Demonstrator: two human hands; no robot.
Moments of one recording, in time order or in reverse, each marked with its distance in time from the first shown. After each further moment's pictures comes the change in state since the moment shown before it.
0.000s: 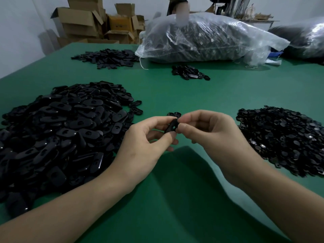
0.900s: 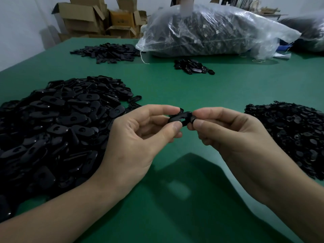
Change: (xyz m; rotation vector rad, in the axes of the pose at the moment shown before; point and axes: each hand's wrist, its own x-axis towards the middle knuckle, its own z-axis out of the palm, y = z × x) left_hand -0.005 0.016 0.005 -0.124 0.106 0.159; right_hand -0.018 -0.009 -0.010 0.258 -0.060 0.036
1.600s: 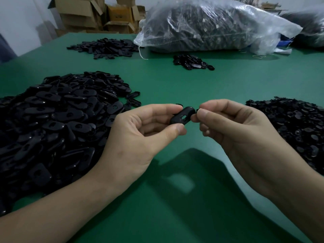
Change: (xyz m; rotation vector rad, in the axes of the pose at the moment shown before) left_hand 0.001 -0.001 0.001 -0.008 -0.037 -0.078; right_hand 0.003 0.000 -0.003 0.033 0.068 0.008
